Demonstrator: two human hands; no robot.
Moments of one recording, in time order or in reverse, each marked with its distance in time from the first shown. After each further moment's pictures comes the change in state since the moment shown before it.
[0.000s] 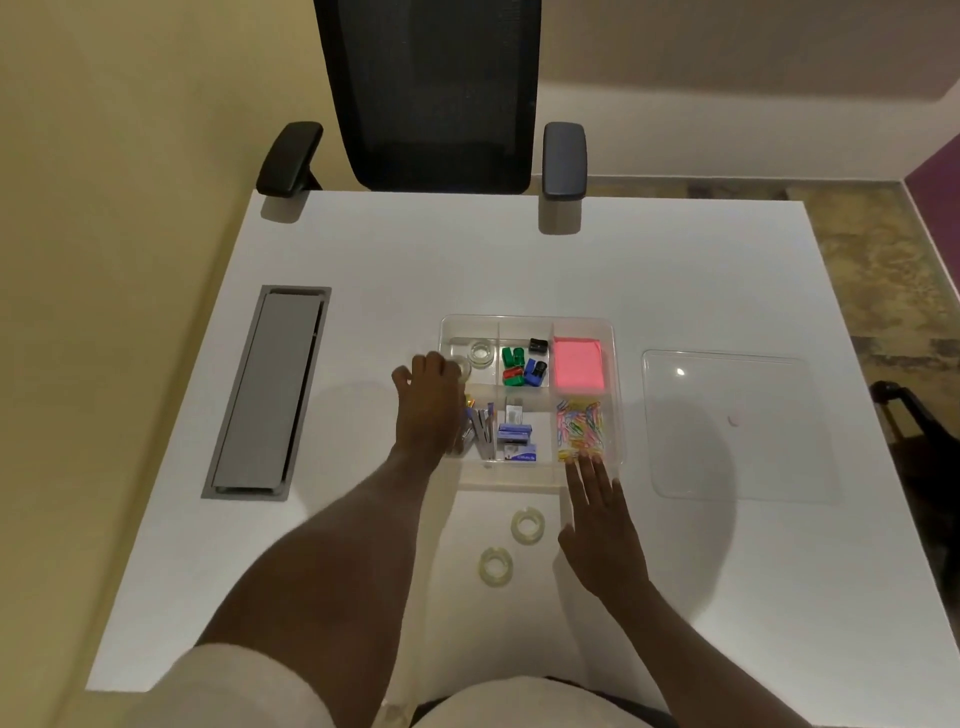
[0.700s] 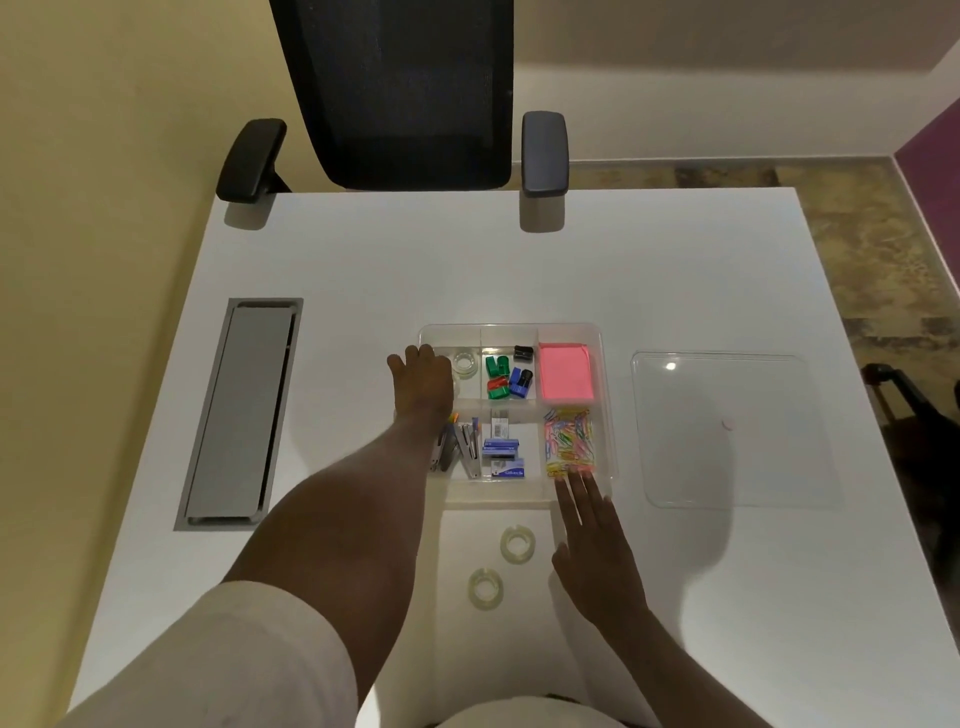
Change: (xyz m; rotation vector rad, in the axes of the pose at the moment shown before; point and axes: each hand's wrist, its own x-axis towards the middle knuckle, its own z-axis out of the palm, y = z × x) left_hand 0.073 0.015 0.015 -0.015 -0.232 -0.037; right_hand -0.004 0.005 -0.002 -0.036 0.037 -0.022
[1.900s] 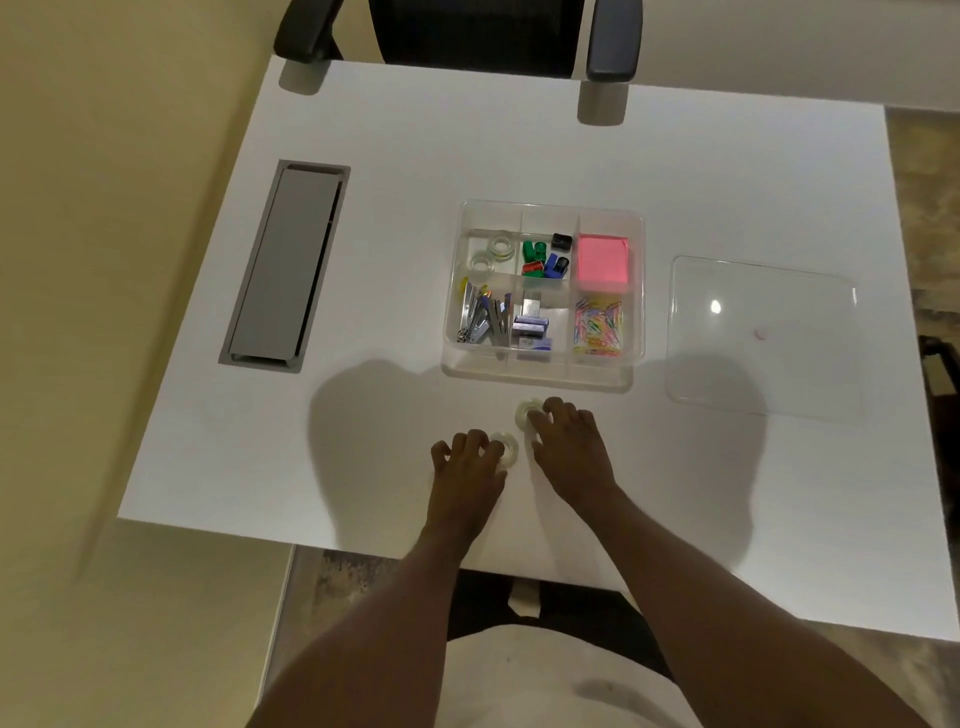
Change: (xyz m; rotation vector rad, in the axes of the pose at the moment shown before) left_hand -0.286 0.047 0.144 -0.344 -0.030 0.047; right_hand -0.015 -0.033 0.040 -0.089 -0.072 -0.206
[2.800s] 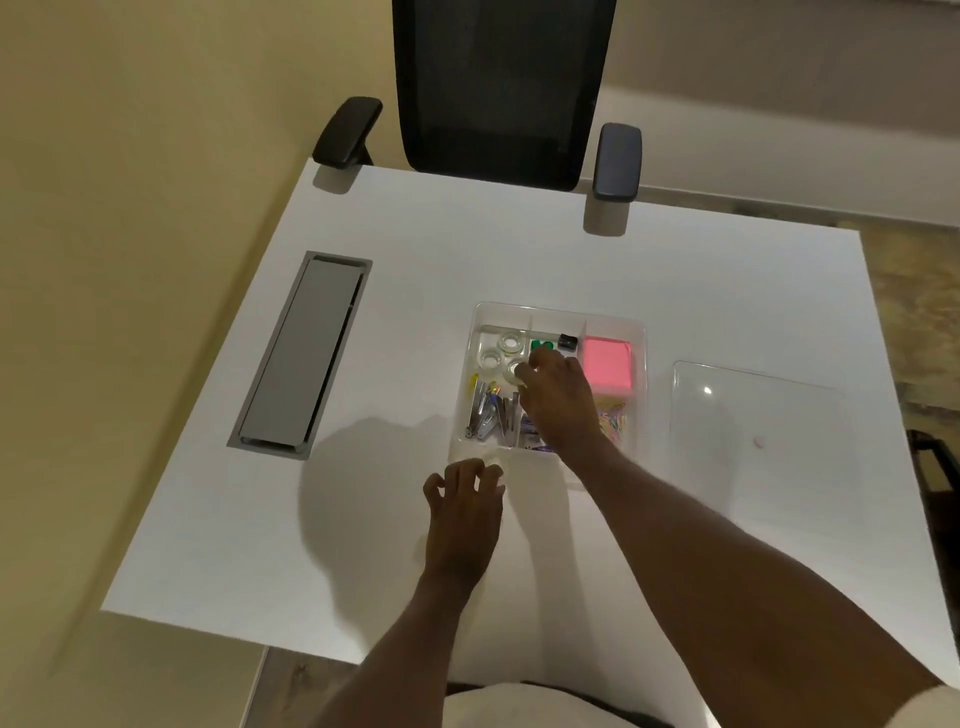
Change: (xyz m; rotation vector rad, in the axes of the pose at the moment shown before) left_hand 0.060 -0.003 -0.063 -0.011 0.378 -0.010; right_hand 0.164 -0.005 -0.127 -0.089 0.318 -0.092
